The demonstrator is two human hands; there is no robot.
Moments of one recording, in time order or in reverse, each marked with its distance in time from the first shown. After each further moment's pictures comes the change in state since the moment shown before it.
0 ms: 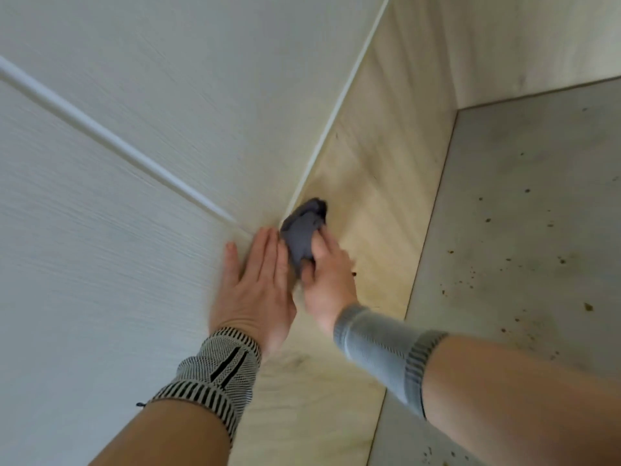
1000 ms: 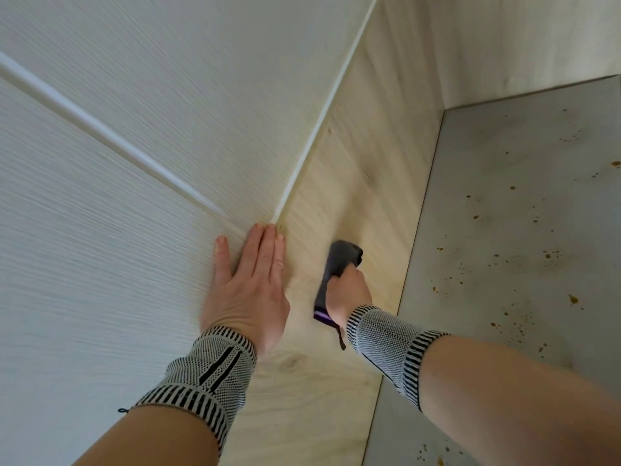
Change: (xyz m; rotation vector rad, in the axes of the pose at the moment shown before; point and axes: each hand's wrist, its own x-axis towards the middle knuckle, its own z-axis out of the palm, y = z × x) left_hand 0.001 0.003 0.007 0.018 0.059 0.019; right_hand 0.002 0.051 -0.001 0.018 -0.106 0.634
